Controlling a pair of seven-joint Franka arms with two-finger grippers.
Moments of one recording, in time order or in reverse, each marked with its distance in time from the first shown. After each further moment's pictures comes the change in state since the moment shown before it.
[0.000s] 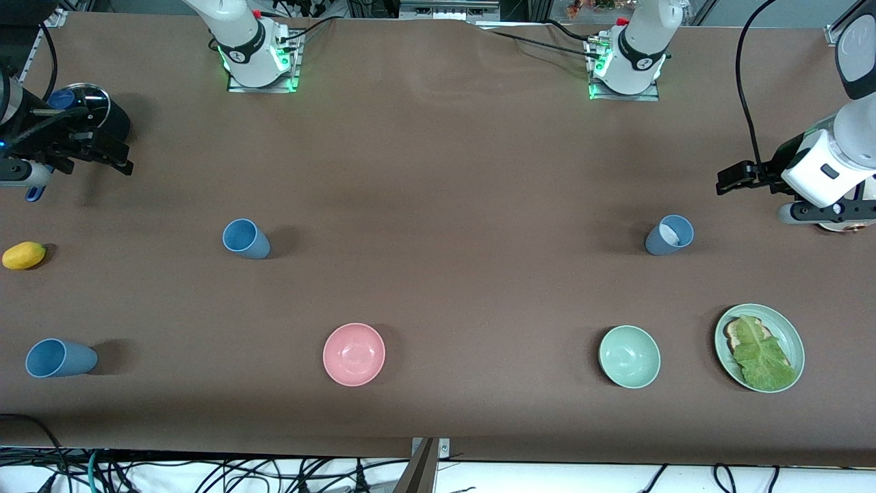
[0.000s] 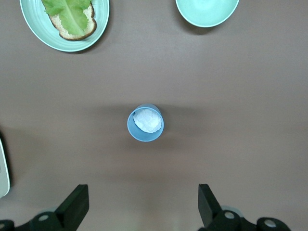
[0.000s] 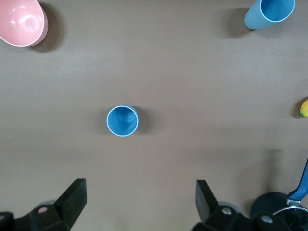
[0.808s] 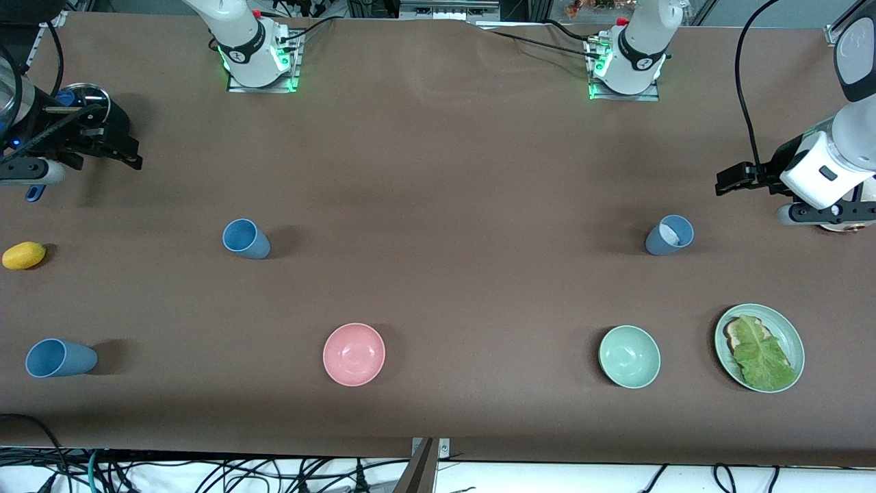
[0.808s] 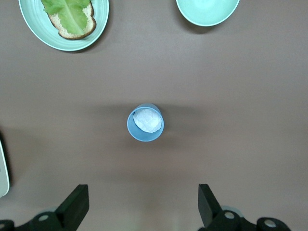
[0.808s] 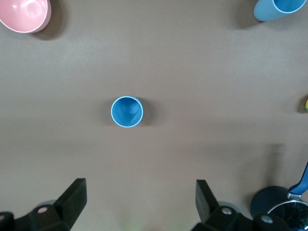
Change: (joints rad) left arm 0.000 0.005 0.000 0.000 0.000 0.000 0.000; right arm 0.001 0.006 0.023 0.009 0.001 -0.044 0.000
